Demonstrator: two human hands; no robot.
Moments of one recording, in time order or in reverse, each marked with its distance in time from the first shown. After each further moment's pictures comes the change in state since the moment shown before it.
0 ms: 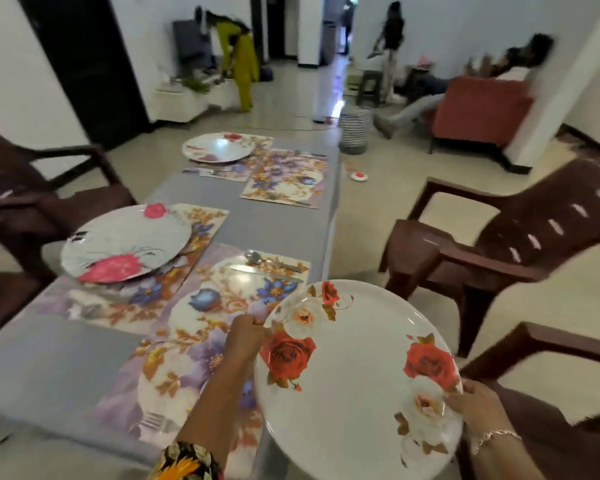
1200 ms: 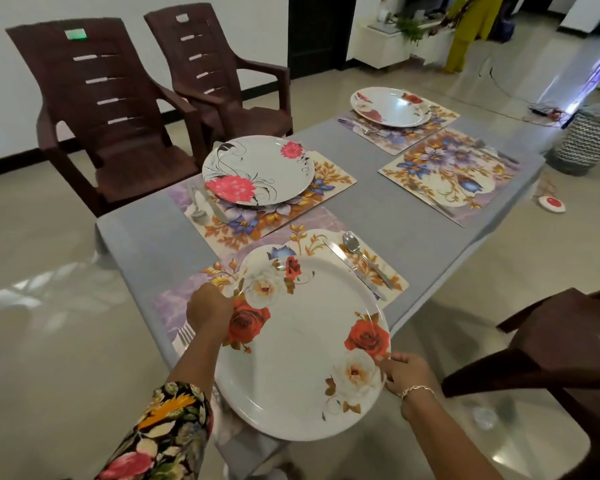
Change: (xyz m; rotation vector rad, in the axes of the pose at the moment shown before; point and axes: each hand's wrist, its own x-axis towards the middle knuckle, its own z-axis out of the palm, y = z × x) left_hand 0.032 -0.060 -0.065 0.328 0.824 -0.552; right_hand 0.093 -0.065 0.187 -0.407 -0.540 -0.070
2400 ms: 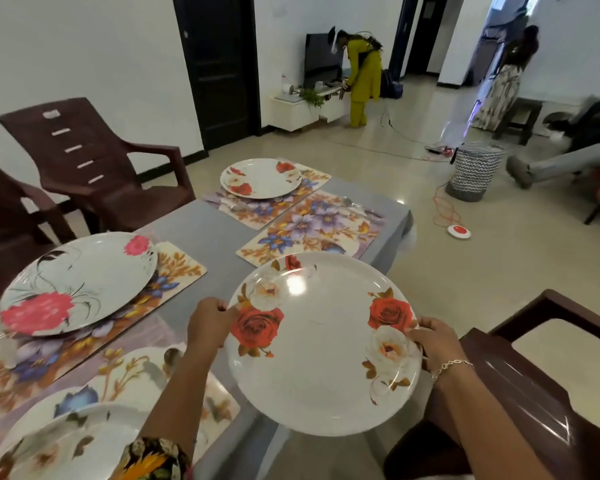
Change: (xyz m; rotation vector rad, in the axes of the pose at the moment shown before) left_hand -0.082 0.330 0.135 -0.359 -0.222 0.399; right_hand 0.218 -0.176 -0.280 0.250 0.078 -0.222
